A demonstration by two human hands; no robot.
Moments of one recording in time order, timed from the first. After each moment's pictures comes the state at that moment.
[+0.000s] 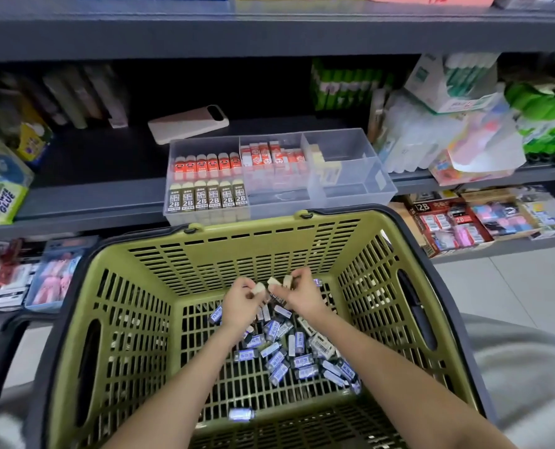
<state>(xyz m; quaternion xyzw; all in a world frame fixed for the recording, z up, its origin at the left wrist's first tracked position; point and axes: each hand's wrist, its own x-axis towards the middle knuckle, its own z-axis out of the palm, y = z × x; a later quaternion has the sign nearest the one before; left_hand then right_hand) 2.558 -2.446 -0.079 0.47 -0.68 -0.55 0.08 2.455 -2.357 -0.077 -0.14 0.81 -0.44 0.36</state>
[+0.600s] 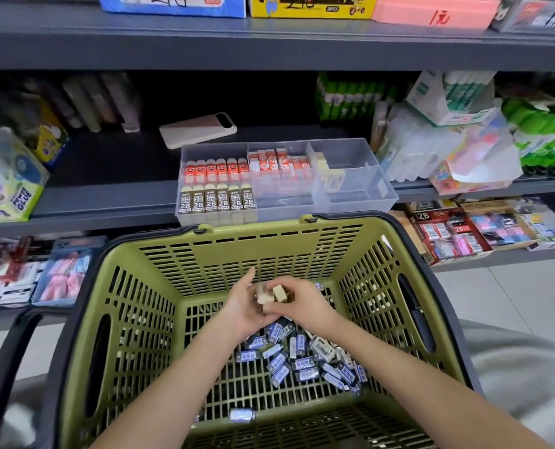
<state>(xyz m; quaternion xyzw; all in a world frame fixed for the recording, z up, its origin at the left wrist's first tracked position) 2.555 -2.451 -0.029 0.46 -0.15 -0.87 -0.02 2.473 -2.341 -0.004 -0.38 0.76 -0.38 0.36</state>
